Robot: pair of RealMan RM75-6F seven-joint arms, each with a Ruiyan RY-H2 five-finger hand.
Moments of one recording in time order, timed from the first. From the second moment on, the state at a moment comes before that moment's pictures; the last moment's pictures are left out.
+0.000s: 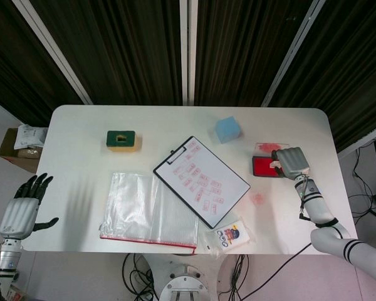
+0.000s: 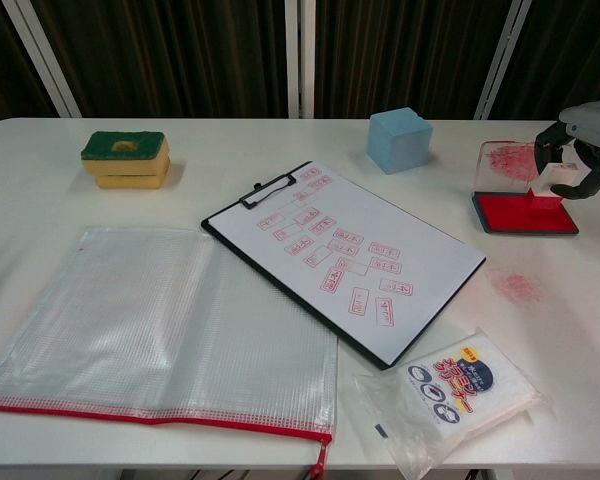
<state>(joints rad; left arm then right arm) -0.11 -1.21 0.00 -1.54 1.48 1.41 0.07 0.62 -1.52 0.17 -1.04 -1.26 0.82 -0.15</state>
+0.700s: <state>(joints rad) -0.11 -1.21 -0.01 -1.52 1.46 1.39 0.05 0.68 -1.60 0.13 -0.89 -1.28 0.74 -0.09</state>
